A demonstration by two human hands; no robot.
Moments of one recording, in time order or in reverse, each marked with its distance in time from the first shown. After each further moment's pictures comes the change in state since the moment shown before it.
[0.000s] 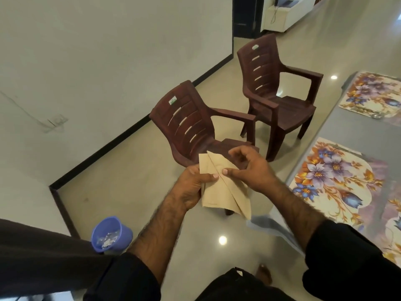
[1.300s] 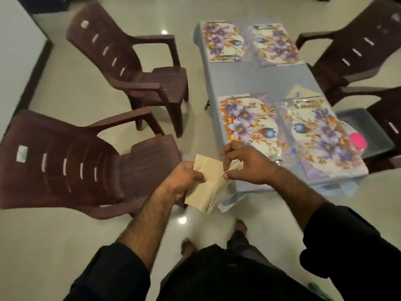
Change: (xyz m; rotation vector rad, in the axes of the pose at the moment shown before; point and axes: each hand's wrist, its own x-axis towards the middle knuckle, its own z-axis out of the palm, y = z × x) left_hand 0.206 0.019 0.052 0.644 -0.736 -0.305; right_hand 0.005 0.068 -0.029 -0.199 0.237 0.266
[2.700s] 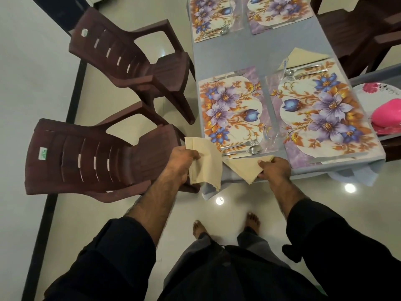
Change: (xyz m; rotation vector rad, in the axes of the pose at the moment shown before) left_hand 0.074 0.036 0.193 -0.026 0.517 -0.153; right_hand -0.084 0.308 0.021 0.755 0.567 1.070
